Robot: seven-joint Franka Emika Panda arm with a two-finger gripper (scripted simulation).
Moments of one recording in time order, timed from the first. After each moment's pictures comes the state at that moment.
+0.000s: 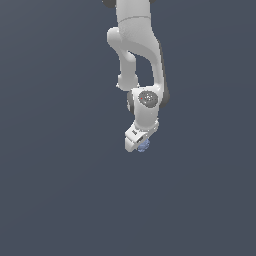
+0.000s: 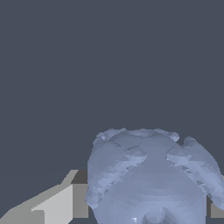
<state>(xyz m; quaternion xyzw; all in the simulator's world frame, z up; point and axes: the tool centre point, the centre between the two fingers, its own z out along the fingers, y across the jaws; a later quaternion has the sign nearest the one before) -0.050 0.069 0.040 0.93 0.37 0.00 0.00</state>
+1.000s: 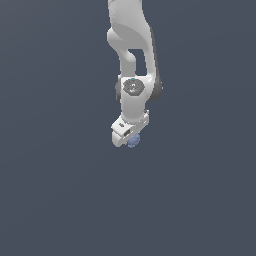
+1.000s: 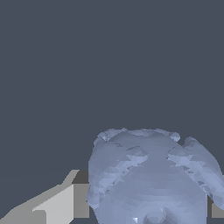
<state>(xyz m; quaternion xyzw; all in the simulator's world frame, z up) -0.051 0.017 0.086 0.93 0.37 0.00 0.00</state>
